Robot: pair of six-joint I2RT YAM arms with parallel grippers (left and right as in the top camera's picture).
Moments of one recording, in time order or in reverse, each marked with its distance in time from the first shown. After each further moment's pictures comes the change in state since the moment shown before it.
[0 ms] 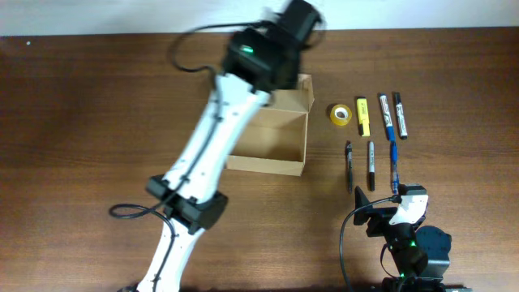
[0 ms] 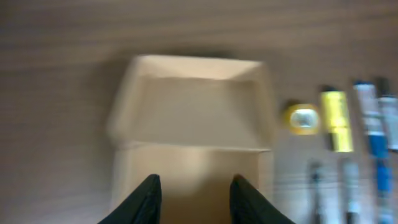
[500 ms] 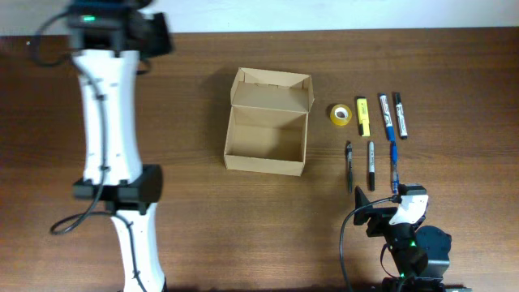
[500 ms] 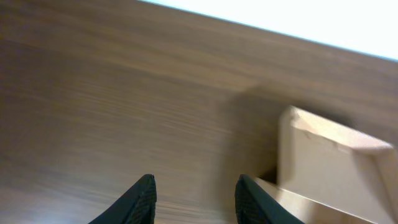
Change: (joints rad) left arm 0.530 -0.054 0.076 -0.045 0.166 0.196; right arm 0.000 0.000 0.000 0.000 0.000 -0.001
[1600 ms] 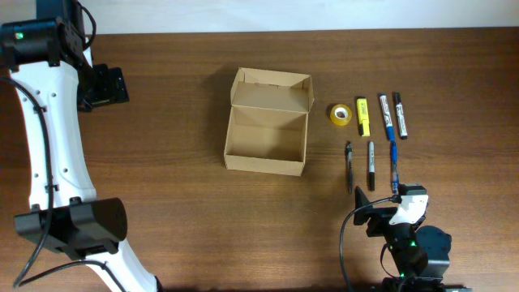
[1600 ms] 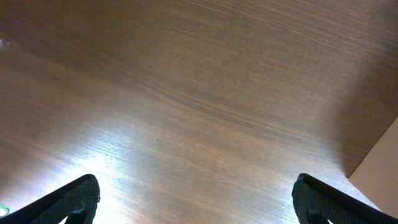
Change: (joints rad) left arm 0.222 -0.332 -0.705 0.016 -0.091 0.140; right arm 0.000 0.000 0.000 0.000 0.000 0.000
